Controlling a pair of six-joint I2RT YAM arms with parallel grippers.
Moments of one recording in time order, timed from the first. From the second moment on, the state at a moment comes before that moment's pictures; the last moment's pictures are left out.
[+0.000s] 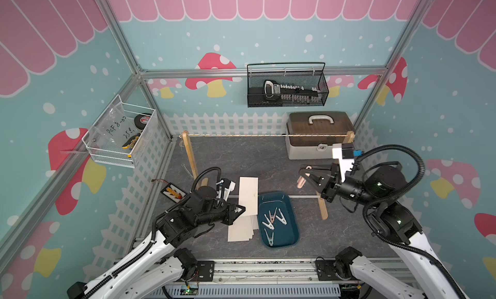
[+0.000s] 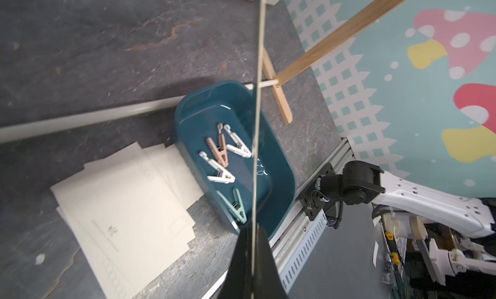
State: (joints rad) left arm -0.69 0.75 0.71 -0.60 0.31 -0.65; right arm 0.61 0.80 1.07 -0.27 -0.59 0.35
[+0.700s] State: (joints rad) left arm -0.68 0.88 0.42 -0.48 0.36 -0.88; right arm 1.08 1.01 0.61 -0.19 0.03 0.38
